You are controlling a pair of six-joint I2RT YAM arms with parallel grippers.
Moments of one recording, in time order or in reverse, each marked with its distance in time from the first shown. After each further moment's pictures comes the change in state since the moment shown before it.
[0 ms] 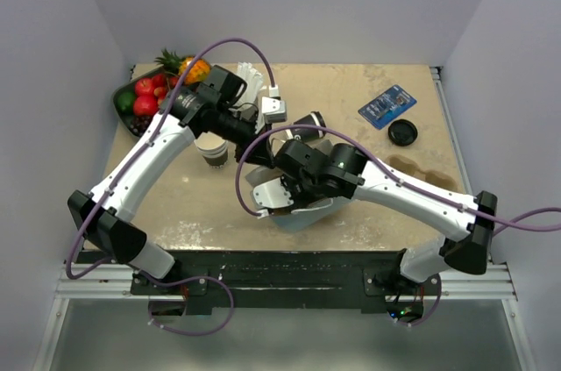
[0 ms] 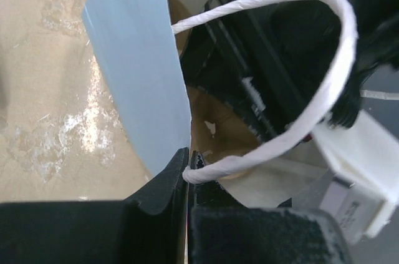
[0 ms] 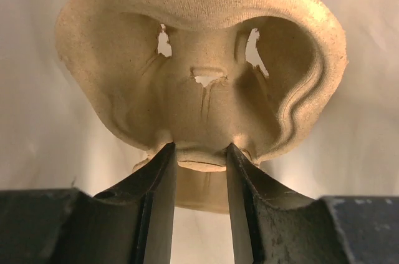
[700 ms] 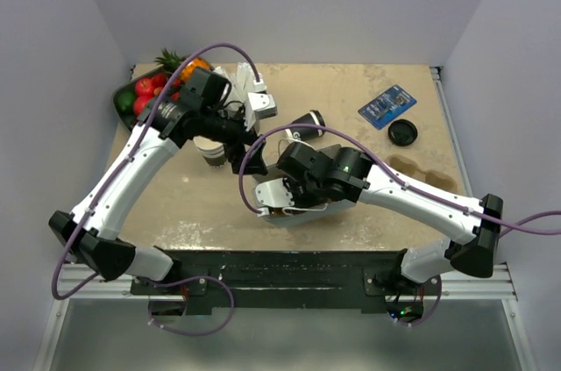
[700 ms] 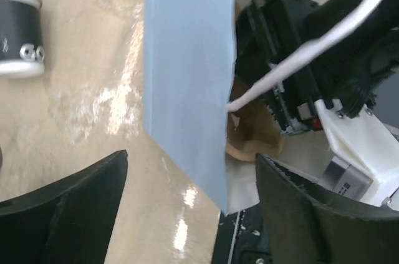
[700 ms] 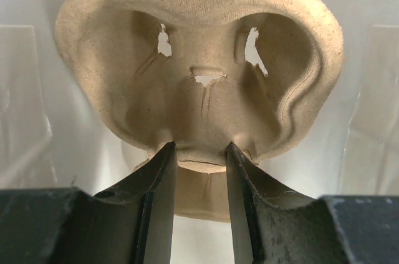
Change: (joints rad) left arm 0.008 -0.083 -0.003 0.037 -0.140 -0.089; right arm 0.000 -0.054 -0.053 0.037 -0.026 0.091
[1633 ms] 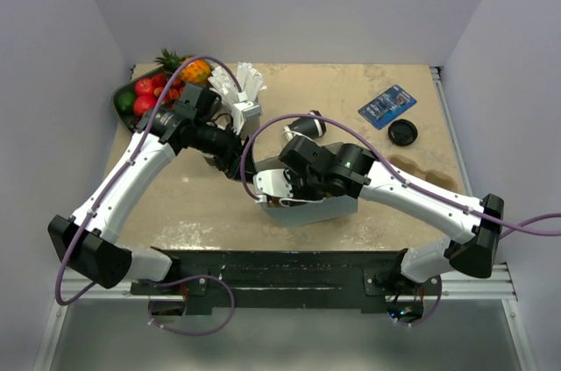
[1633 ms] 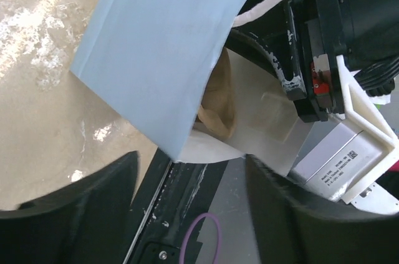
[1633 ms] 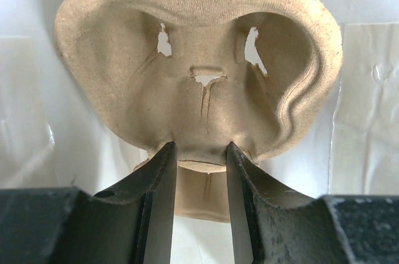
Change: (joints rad) left arm 0.105 -0.100 -0.252 0.026 0.077 -0.338; right arm -0.040 0.000 -0.007 0.046 -0.004 0.095
